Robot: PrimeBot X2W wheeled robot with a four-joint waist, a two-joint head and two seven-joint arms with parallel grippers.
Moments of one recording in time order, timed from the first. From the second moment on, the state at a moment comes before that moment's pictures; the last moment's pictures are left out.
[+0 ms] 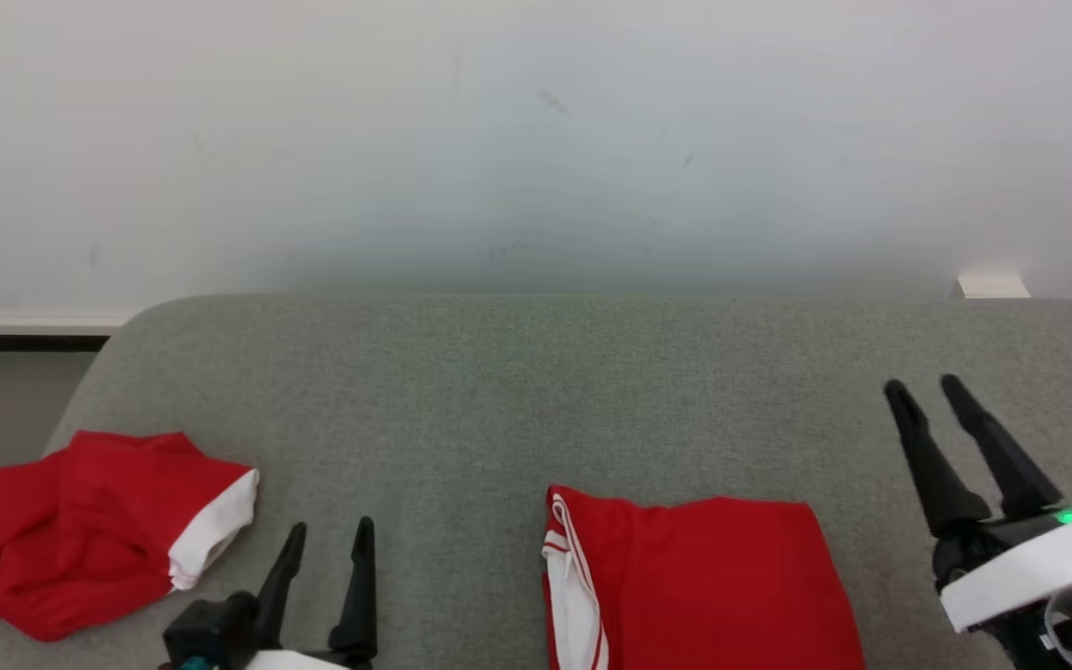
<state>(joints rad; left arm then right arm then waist) -0.06 0.06 -0.14 0.26 -0.29 -0.03 -0.26 -0.21 -0.29 0.23 0.00 0.81 0.13 0.04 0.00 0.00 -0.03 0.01</state>
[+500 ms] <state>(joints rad) -0.05 0.05 -0.08 0.19 -0.21 -0.02 -0.26 -0.08 -0.26 0.15 0.21 0.47 0.13 -0.25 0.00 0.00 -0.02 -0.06</state>
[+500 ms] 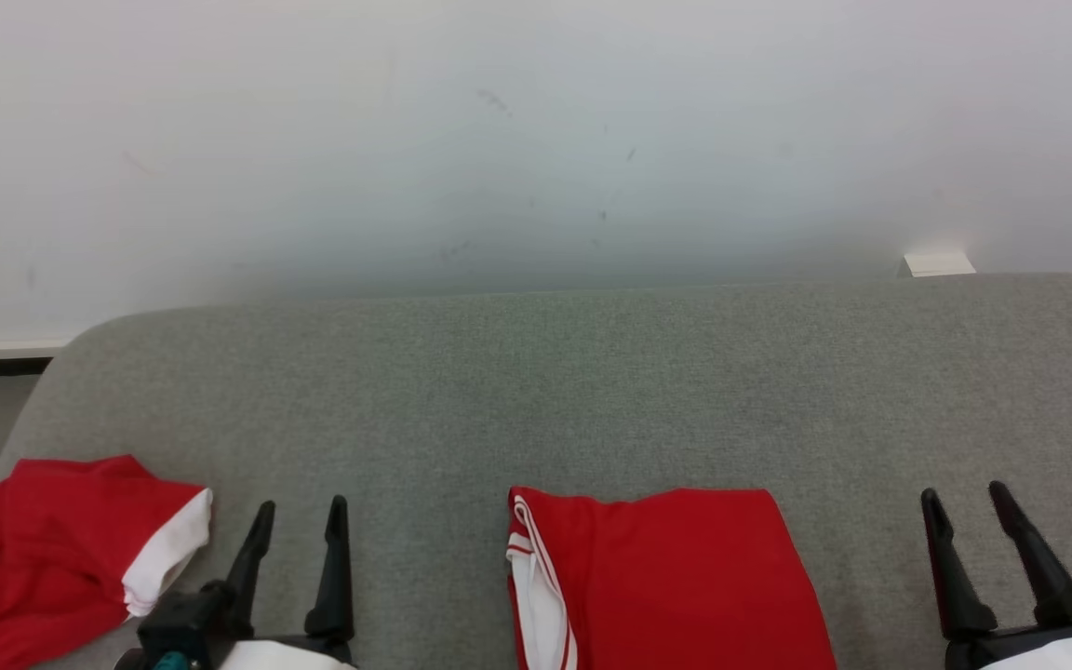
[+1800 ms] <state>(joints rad) -0.04 0.05 -0.06 0.24 -0.20 -0.04 -0.26 -0.38 -0.11 0.35 0.85 0.60 0.13 0.20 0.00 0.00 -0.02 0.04</state>
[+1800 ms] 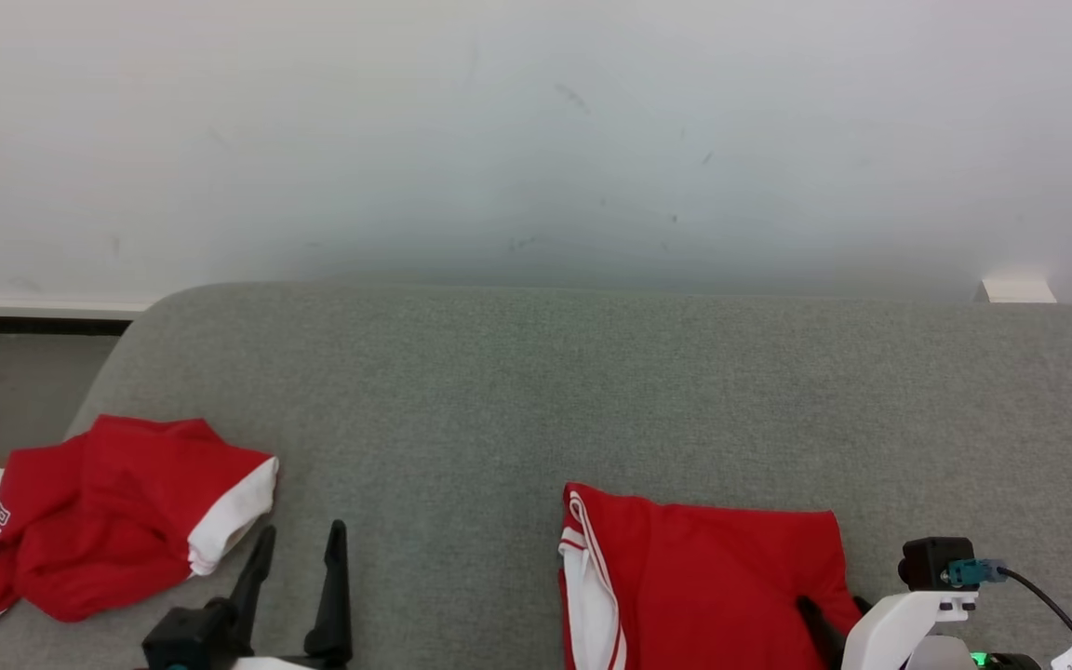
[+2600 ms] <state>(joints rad) -0.16 0.05 -0.18 0.23 -0.18 -0.08 -0.26 -0.63 -0.18 0.42 0.85 0.67 0.13 0.01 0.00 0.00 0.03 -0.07</state>
